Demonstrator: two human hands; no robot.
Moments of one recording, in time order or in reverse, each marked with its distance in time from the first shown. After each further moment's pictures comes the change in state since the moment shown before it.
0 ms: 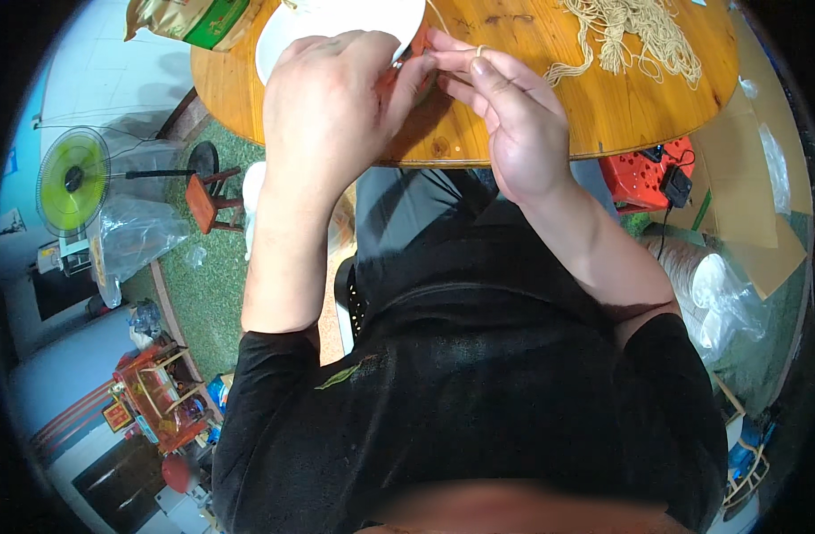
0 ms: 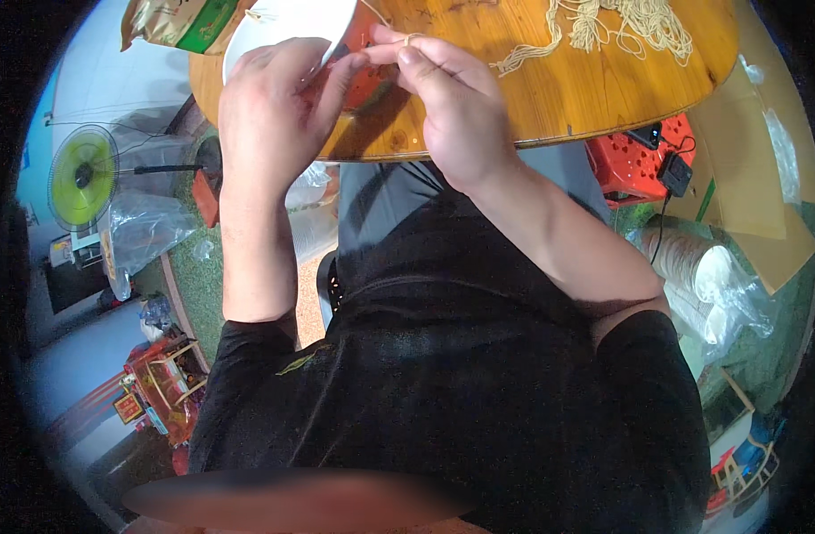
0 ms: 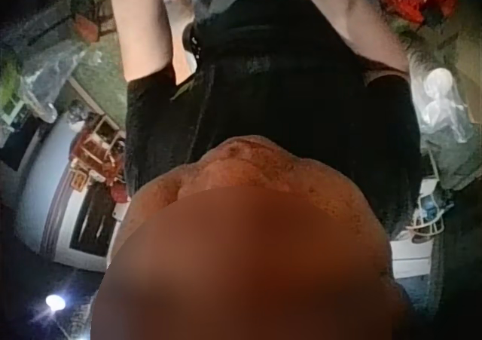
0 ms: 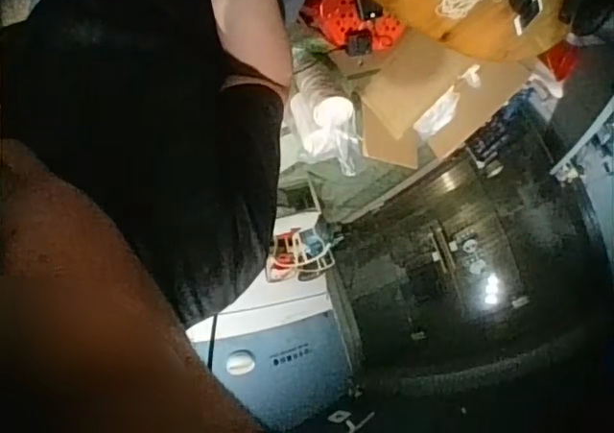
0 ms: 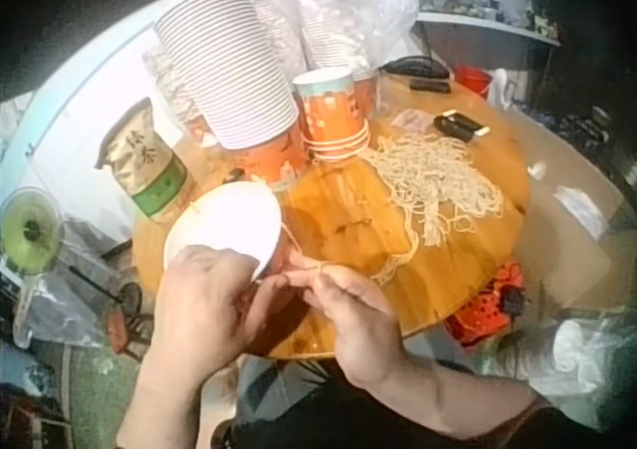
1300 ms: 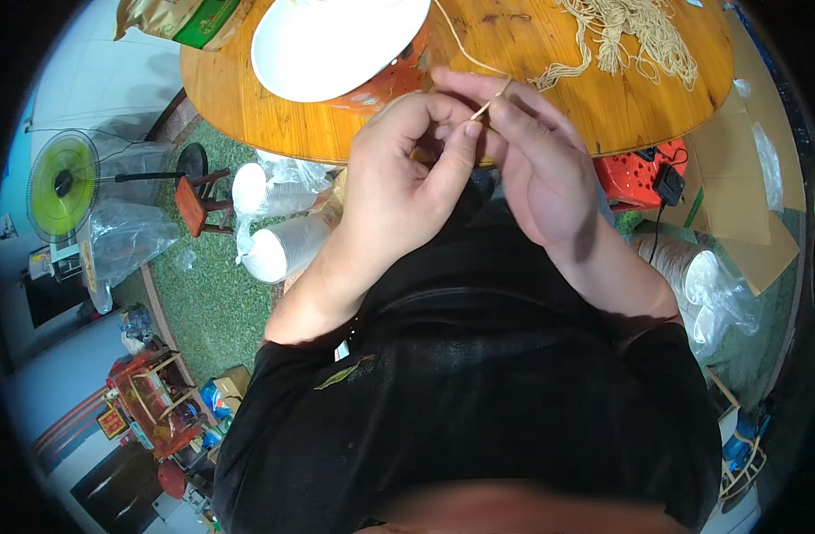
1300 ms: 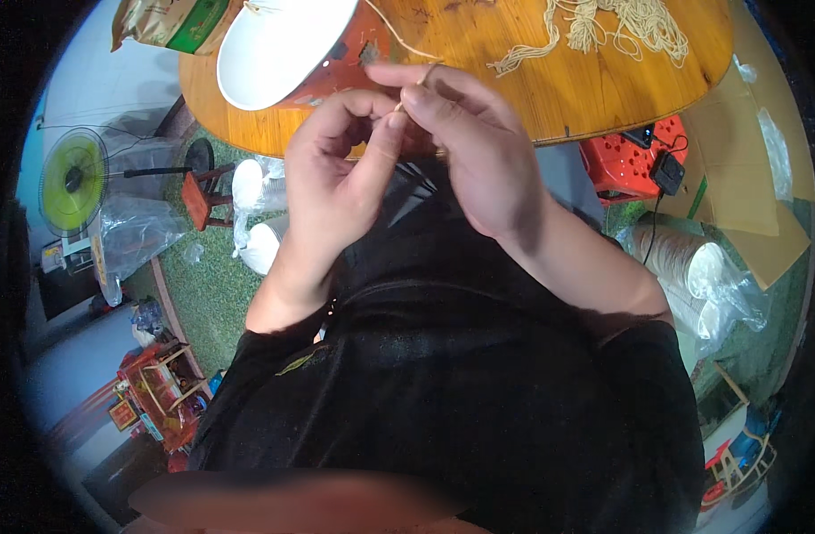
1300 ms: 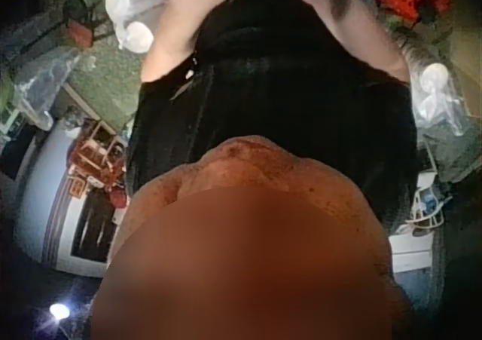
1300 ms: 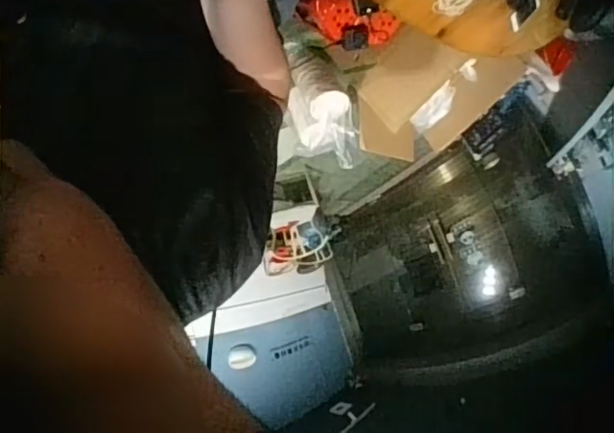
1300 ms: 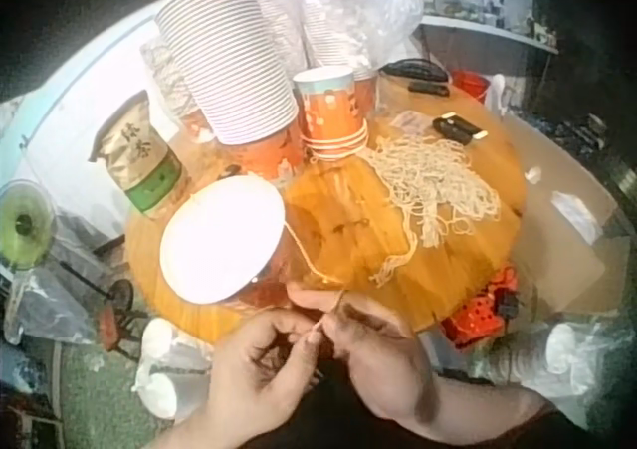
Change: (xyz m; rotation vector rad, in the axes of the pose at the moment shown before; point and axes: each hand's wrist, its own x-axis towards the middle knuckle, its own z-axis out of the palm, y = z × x) left_hand -0.047 0.063 0.045 -1.158 0.139 -0.459; right_hand -0.032 -0.035 -0.004 0.188 -0.080 0.249
